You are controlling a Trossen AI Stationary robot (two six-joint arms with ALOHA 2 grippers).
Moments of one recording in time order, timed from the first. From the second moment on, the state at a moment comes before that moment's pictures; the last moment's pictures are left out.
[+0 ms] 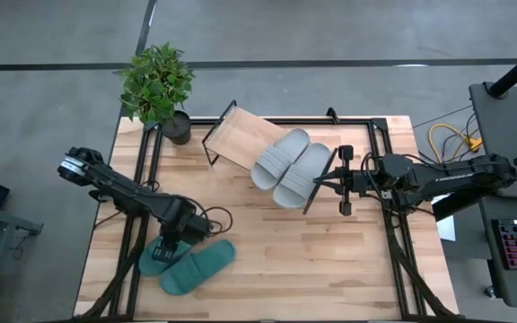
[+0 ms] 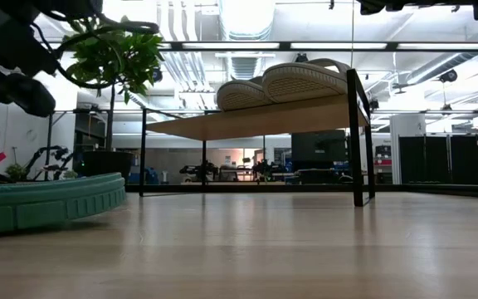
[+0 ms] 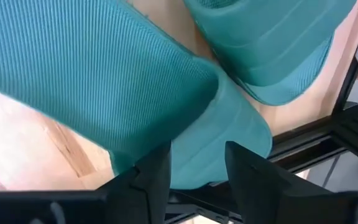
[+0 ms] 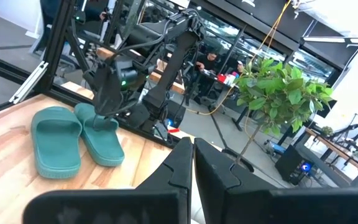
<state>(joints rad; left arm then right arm) -0.39 1.42 0.93 -1.18 0.39 -0.17 0.08 0.78 0.53 0.26 0.06 -0.46</state>
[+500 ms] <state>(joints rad) -0.38 1.46 0.86 -1.07 0.51 -0.06 0.08 0.78 0.53 0.26 0.06 -0.48</state>
